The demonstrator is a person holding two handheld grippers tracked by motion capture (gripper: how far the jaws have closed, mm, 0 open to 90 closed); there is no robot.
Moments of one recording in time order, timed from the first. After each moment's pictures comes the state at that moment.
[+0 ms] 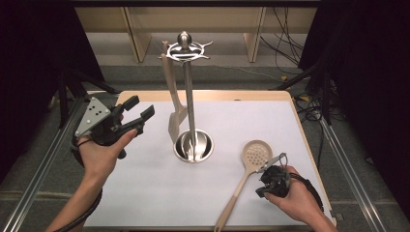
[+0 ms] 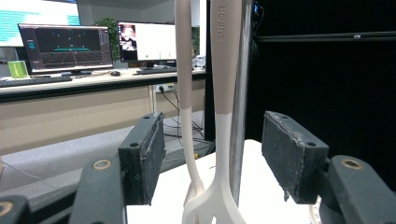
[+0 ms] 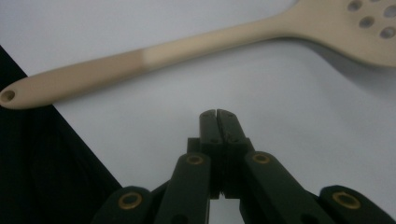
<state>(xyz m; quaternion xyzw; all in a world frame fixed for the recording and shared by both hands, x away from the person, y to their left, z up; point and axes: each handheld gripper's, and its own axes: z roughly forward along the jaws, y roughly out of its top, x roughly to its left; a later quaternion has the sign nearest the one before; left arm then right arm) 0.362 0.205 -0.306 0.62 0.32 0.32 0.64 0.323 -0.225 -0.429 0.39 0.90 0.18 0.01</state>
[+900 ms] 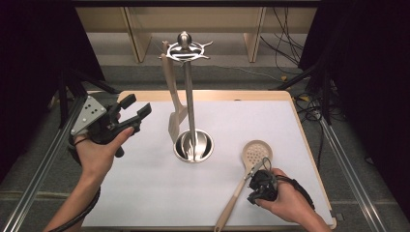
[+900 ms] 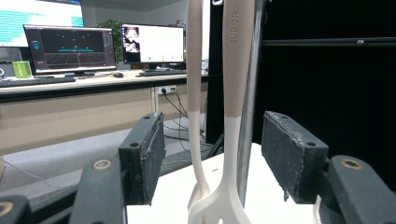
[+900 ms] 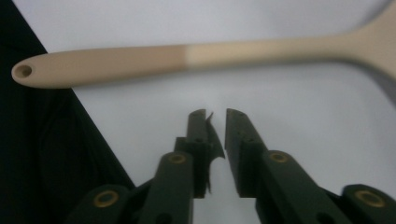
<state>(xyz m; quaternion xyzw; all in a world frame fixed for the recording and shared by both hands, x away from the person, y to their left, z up) 0.365 0.211 -0.307 0.62 0.32 0.31 0.64 0.322 -0.198 -0.436 0.32 0.93 0.15 0.00</state>
